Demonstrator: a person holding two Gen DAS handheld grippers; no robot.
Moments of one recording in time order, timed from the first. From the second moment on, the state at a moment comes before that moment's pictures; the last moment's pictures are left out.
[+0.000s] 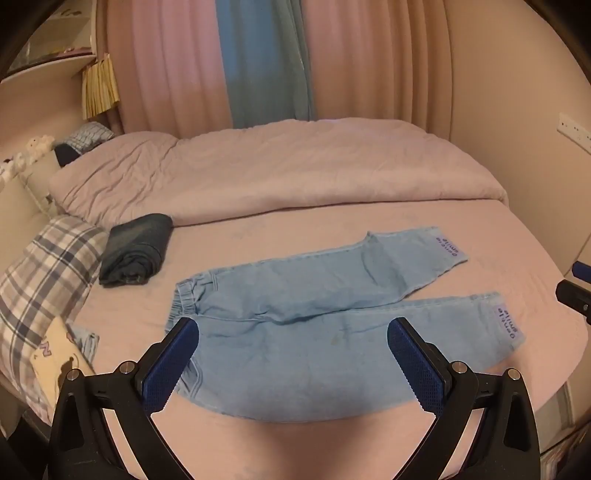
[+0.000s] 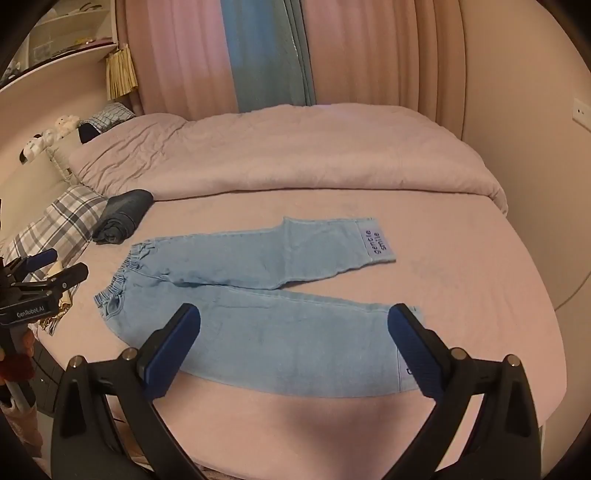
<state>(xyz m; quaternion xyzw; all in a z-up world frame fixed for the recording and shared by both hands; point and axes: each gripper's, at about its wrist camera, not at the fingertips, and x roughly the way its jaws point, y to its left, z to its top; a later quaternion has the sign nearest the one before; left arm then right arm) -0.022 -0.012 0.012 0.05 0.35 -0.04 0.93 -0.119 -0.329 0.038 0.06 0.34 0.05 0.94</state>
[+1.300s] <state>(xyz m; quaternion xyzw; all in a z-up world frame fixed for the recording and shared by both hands) -0.018 -0.016 0.024 0.07 0.36 -0.06 0.93 -0.110 -0.310 0.034 0.04 0.34 0.07 0.94</state>
